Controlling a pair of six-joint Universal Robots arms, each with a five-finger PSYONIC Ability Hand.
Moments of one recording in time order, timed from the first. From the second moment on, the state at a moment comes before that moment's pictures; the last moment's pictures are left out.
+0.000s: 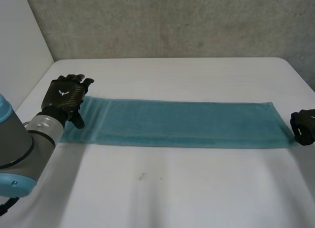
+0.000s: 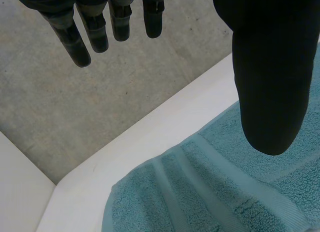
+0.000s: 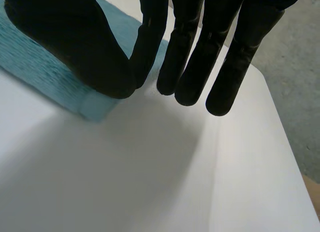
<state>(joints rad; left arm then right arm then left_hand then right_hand) 4.48 -1.85 -1.79 3.56 -1.46 3.47 1.30 -1.07 1.72 -0.24 1.14 2.60 0.17 0.17 0.17 0.17 0.03 0.98 1.17 1.18 1.18 0.98</state>
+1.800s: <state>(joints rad) 4.49 -1.84 -1.79 3.58 -1.46 3.47 1.67 -1.13 1.26 -0.07 1.25 2.88 0.17 0.16 0.17 0.17 0.03 0.94 1.18 1.18 1.19 0.97</state>
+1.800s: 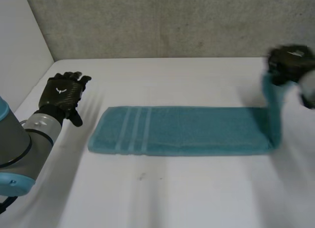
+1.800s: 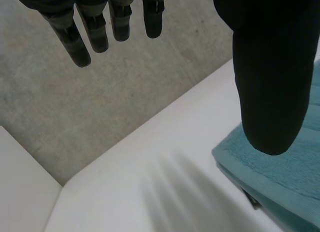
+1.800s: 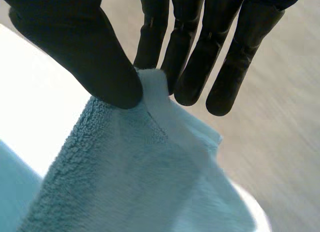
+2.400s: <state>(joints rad) 4.52 -1.81 -1.80 3.61 -1.46 3.46 2.48 -0.45 0.61 -0.05 1.40 2.89 0.17 0.16 0.17 0.17 0.03 0.29 0.38 0.40 0.40 0.23</state>
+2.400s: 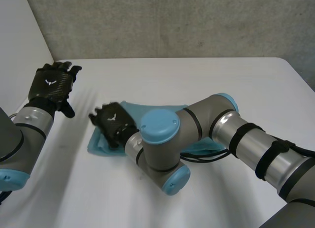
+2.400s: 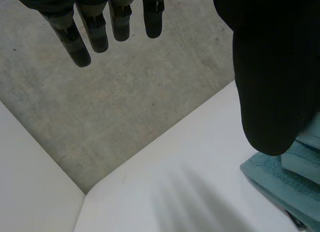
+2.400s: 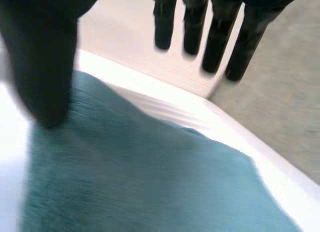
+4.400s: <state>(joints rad) 4.18 -1.95 -1.51 3.44 -1.60 3.26 2.25 -1.09 1.20 -0.06 1.52 3.01 0.17 0.17 0.17 0.17 0.03 0.20 0.21 0.21 0.23 0.07</state>
